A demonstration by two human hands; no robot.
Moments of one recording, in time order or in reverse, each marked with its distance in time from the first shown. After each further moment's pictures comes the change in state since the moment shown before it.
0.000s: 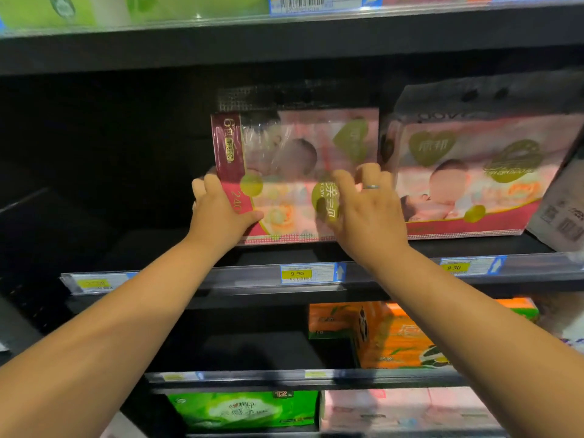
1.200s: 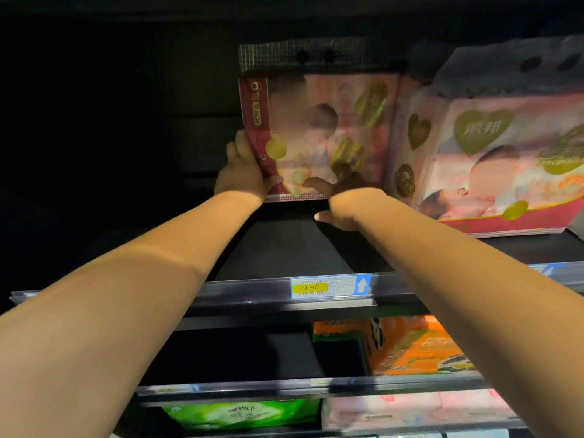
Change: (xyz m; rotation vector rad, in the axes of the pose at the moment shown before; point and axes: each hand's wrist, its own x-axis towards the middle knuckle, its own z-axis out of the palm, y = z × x) left_hand 0.087 0.000 0.066 0.267 -0.130 0.017; right_hand 0.076 0.001 0.083 -0.066 -0.880 -0.056
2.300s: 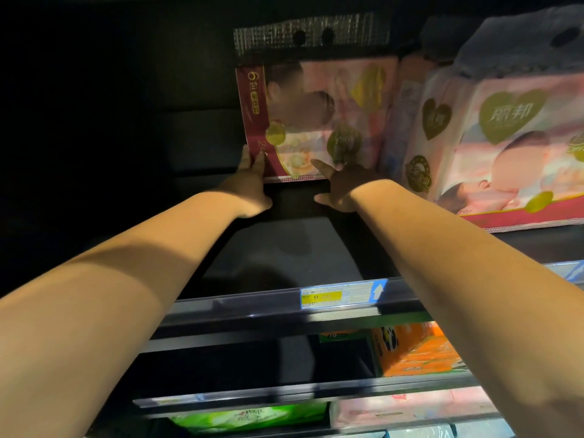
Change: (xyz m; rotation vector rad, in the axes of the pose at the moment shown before) left_hand 0.031 -0.029 0.016 0.176 -0.461 0.144; right_hand 0.063 0.016 0.016 0.057 -0.019 0.050
